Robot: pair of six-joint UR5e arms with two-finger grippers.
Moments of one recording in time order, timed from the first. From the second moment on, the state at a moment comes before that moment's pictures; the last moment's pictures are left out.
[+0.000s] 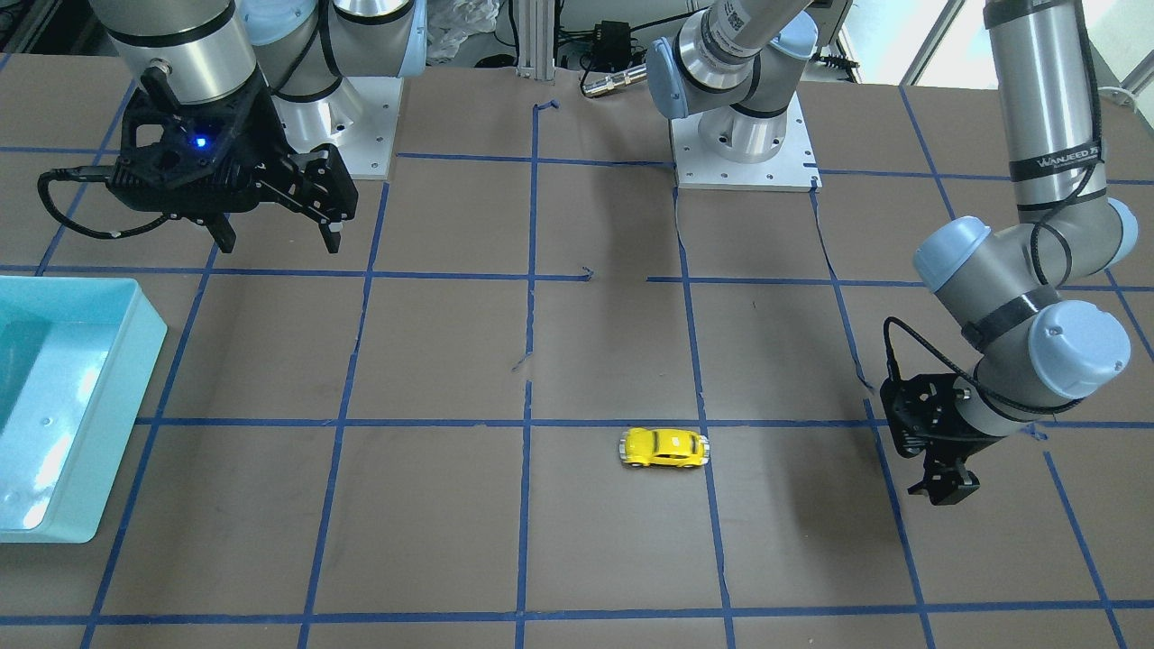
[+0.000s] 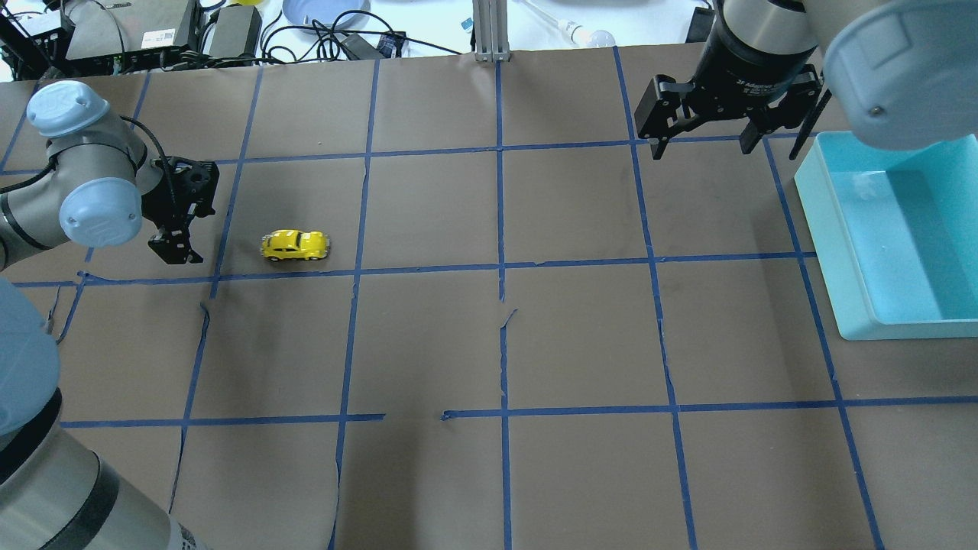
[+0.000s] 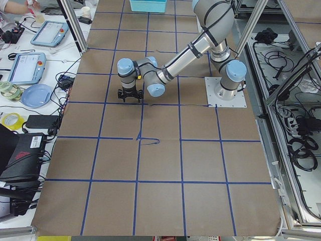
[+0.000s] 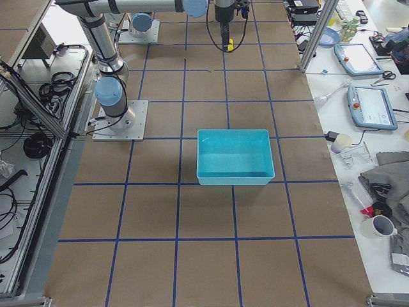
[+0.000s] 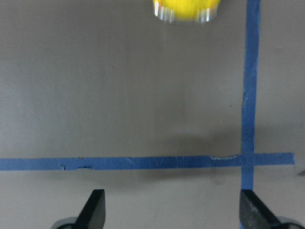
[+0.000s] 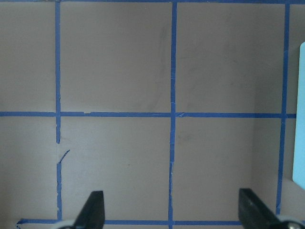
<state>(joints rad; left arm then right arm) -1.20 -2.04 -1.73 -0.93 1.59 1.91 1.62 -1.56 1.56 -1.66 -1.58 0.03</state>
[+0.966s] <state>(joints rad) -1.54 -1.80 -1.69 -1.21 1.59 1.21 1.62 -1.56 1.56 -1.66 -1.57 0.03</state>
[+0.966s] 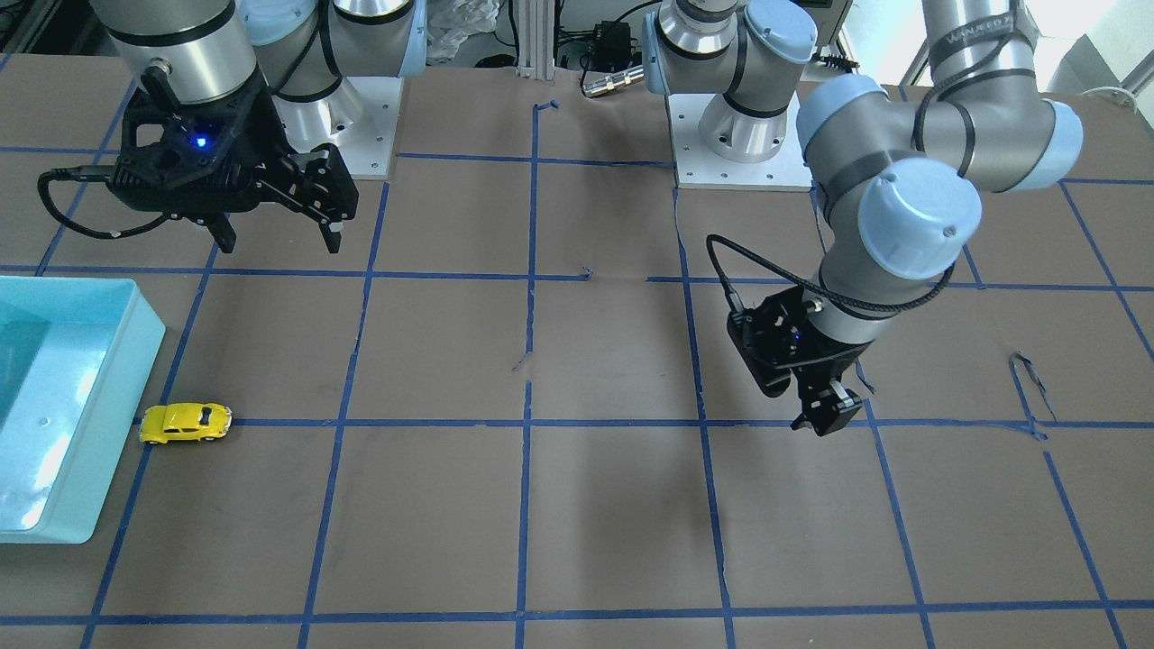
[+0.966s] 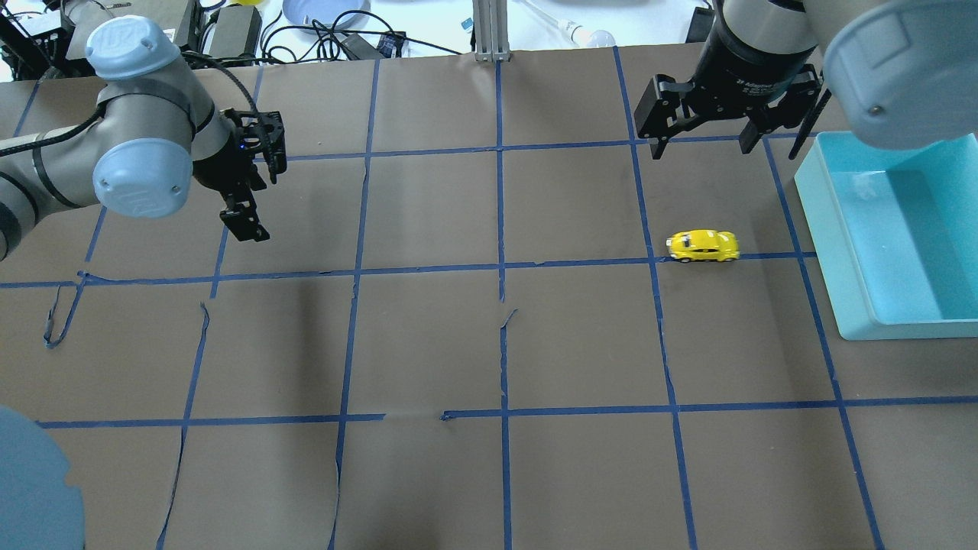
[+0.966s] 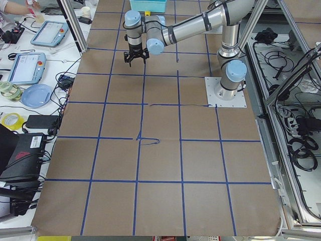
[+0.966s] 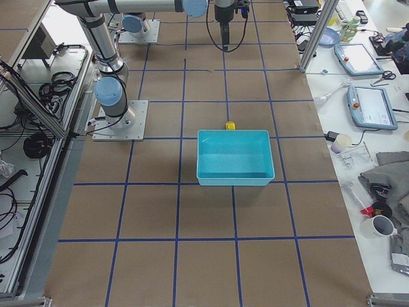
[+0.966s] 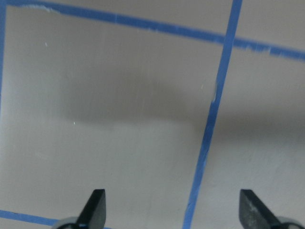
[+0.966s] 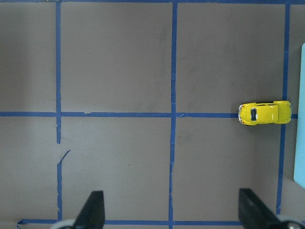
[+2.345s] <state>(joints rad) -1.60 -1.53 -1.52 -1.58 1.61 0.15 1.61 -1.55 1.55 -1.66 -1.58 0.03</state>
